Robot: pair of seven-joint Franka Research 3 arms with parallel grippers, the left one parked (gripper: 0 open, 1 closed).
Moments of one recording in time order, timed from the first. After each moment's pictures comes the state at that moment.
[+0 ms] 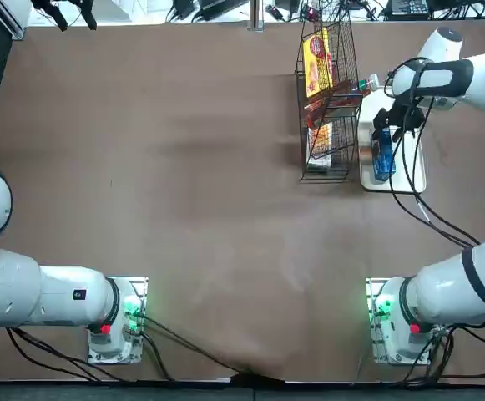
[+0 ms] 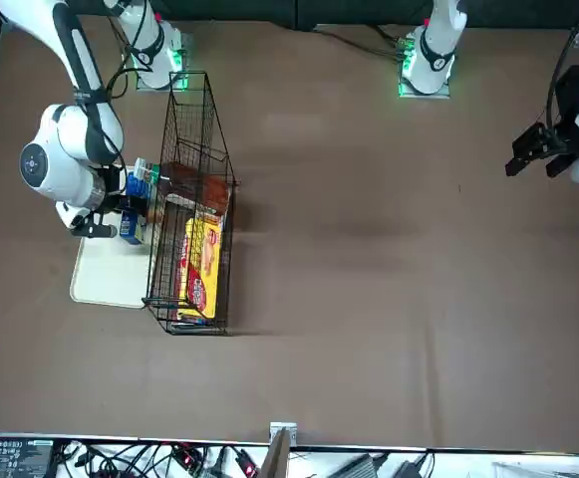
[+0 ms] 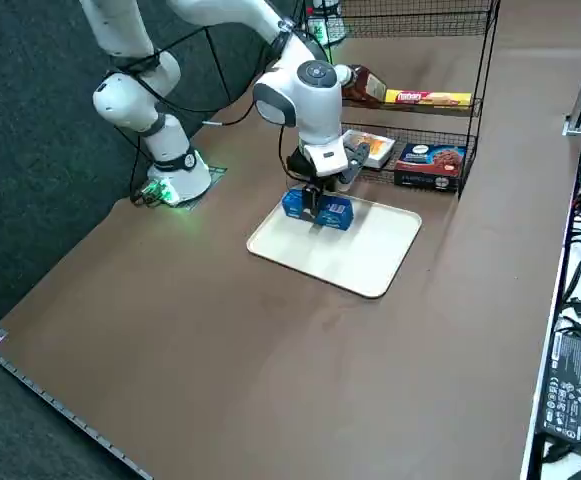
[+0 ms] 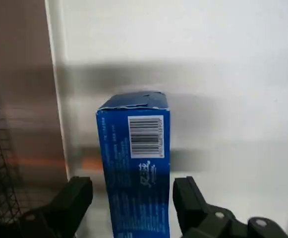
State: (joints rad) arm -0.02 0.23 -0.02 -2.30 0.12 2.36 -0.09
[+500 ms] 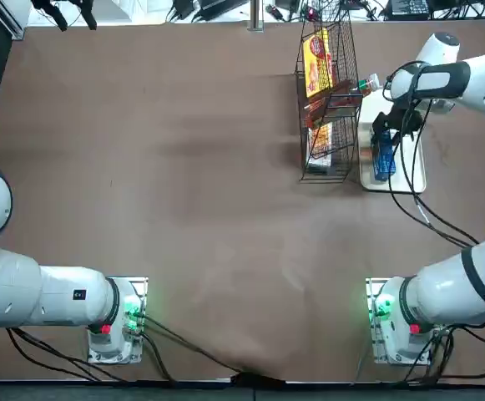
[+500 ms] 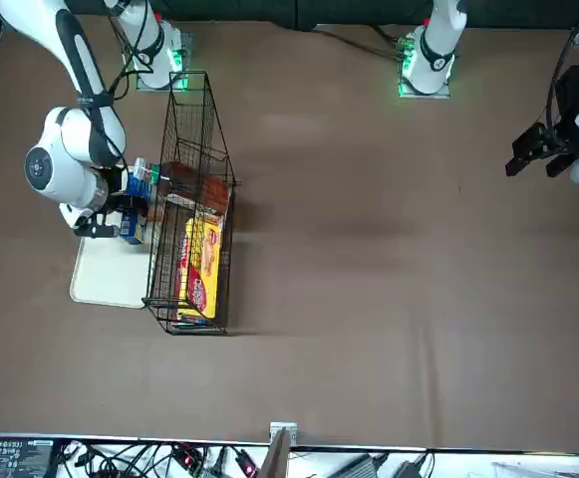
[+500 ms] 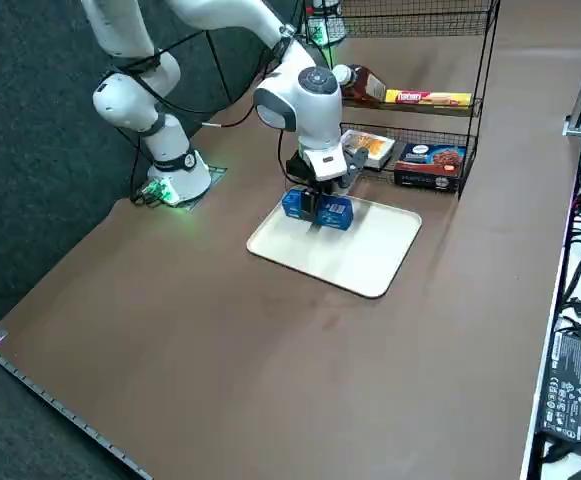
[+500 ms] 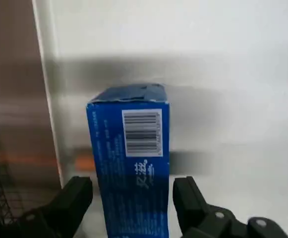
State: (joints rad) arm -0.02 0.25 -0.02 -2.31 0.12 2.37 -0.09
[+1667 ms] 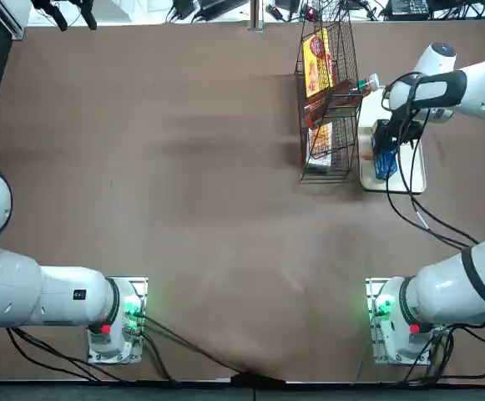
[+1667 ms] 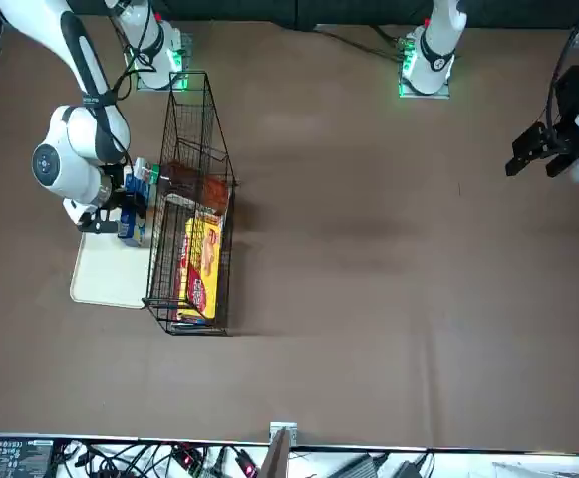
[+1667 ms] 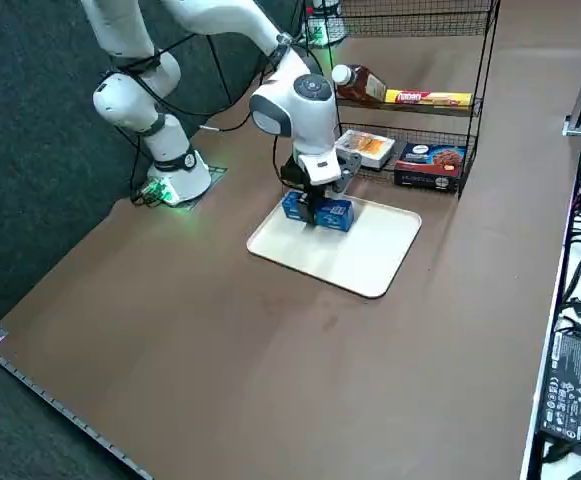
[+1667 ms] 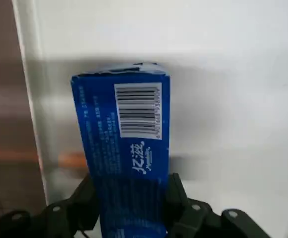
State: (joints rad) arm -0.02 0.25 -0.02 -2.35 0.08 2.42 -0.09
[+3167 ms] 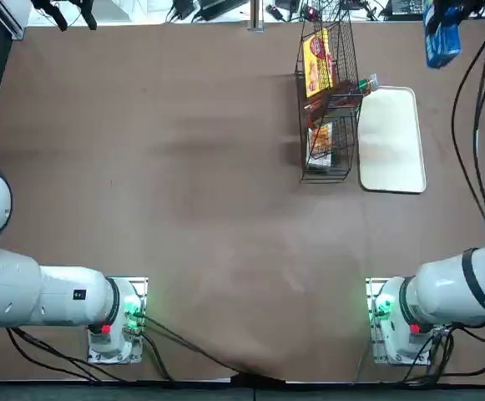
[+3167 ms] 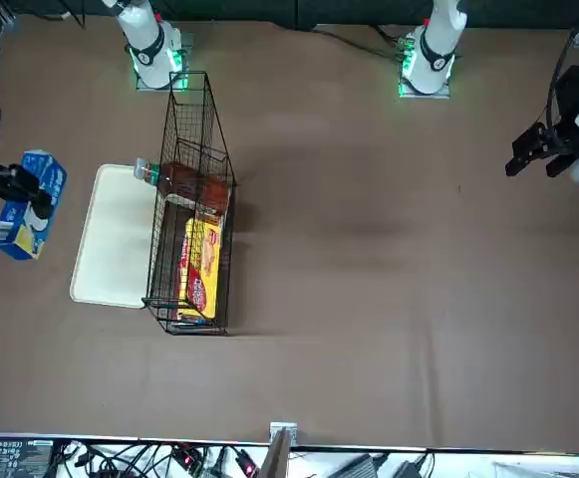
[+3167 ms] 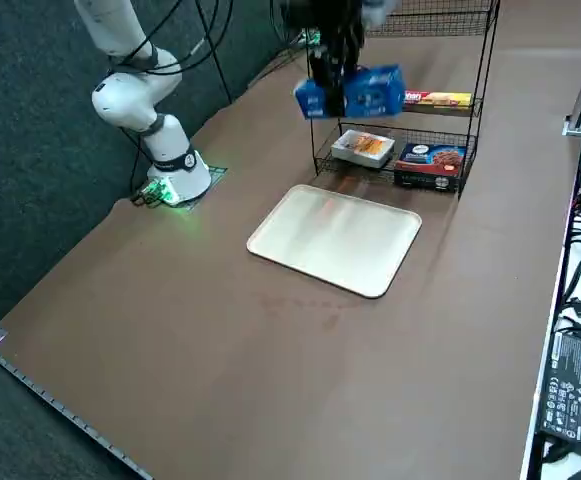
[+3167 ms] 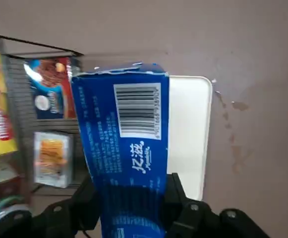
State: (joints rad) arm -0.08 0.14 -0.03 -1.52 0.08 1.63 -0.08
